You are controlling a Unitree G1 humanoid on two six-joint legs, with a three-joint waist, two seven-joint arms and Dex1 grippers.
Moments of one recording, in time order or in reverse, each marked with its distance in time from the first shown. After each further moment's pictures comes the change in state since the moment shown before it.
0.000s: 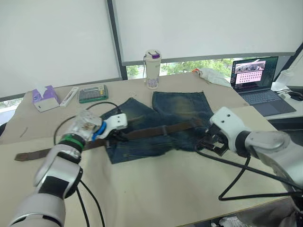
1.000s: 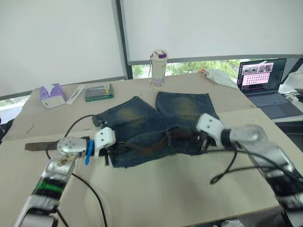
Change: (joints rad) left arm 0.679 0.125 0.325 -0.945 -0.434 0.329 0.146; right arm 0.144 0.116 0.060 0.312 -0.177 -0.710 0.387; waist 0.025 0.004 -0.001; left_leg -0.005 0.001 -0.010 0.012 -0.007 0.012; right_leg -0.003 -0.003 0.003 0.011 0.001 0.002
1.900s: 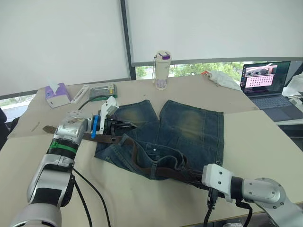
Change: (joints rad) left arm -0.529 -0.125 -0.091 0.547 0.100 0.184 -0.119; right arm 0.571 -0.025 -0.085 -0.392 -0.069 -0.222 -0.018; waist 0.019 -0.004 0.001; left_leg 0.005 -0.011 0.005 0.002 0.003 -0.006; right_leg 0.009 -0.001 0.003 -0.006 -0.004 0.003
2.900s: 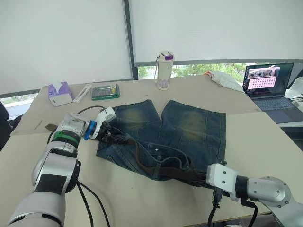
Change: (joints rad) left arm -0.185 -0.035 -0.074 0.495 0.304 -0.140 -0.143; right arm 0.007 -0.029 -0.052 0.044 0.013 0.006 0.014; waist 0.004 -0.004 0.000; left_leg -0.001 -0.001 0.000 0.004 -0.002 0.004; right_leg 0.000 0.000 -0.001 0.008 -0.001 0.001
